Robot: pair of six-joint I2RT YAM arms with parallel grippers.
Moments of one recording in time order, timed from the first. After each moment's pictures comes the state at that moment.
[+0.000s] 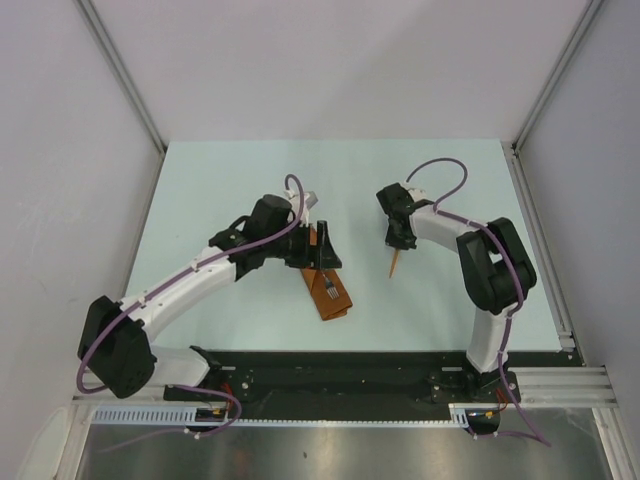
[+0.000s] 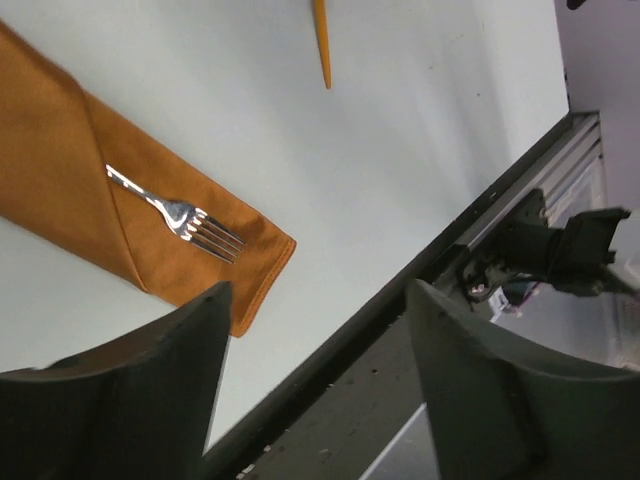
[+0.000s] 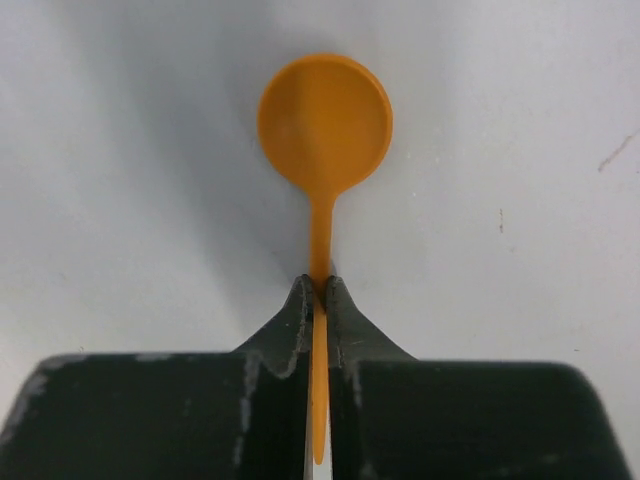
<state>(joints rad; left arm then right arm) -0.65 1.31 0.99 -0.39 0.35 -0.54 0.45 1.91 1.26 -0.52 0.36 0.68</state>
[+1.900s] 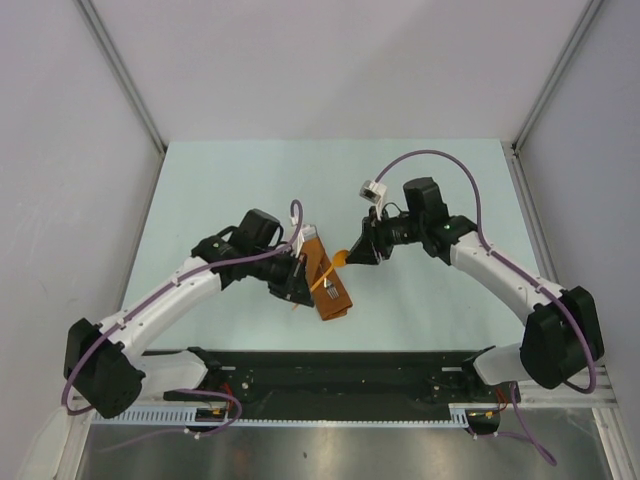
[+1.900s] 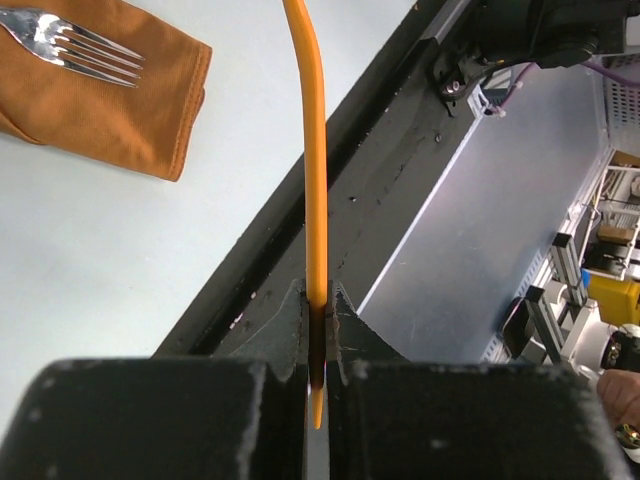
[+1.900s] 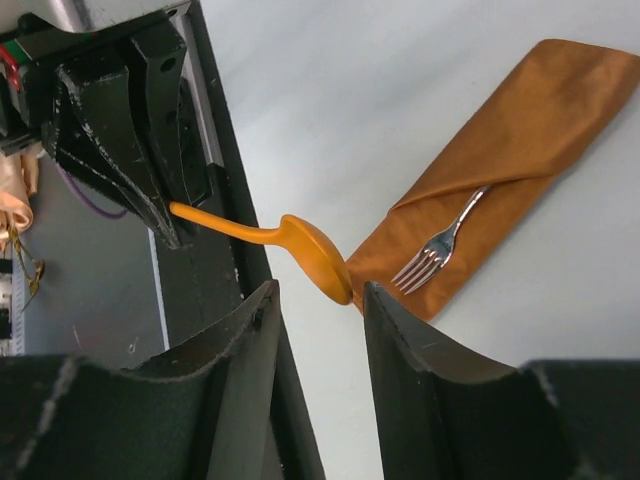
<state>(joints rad) -0.63 1.19 0.96 -0.73 0.65 -0.27 0.49 1.38 1.04 -0.28 -0.86 0.04</state>
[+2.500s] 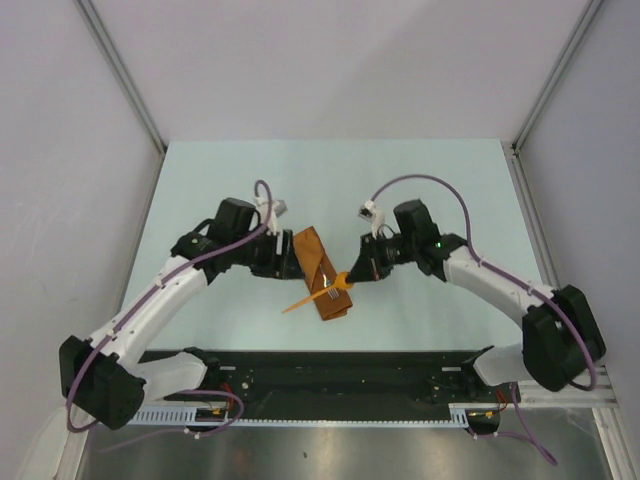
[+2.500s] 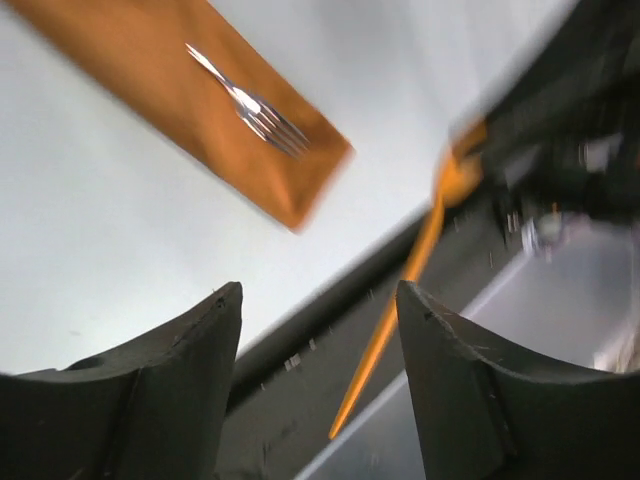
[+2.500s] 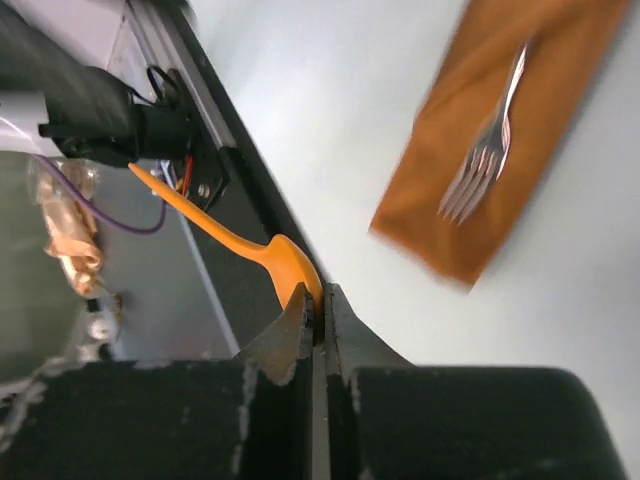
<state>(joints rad) -0.51 1.16 0.99 -0.74 0.49 -0.34 0.56 1.41 0.94 -0.25 -0.79 0.25</state>
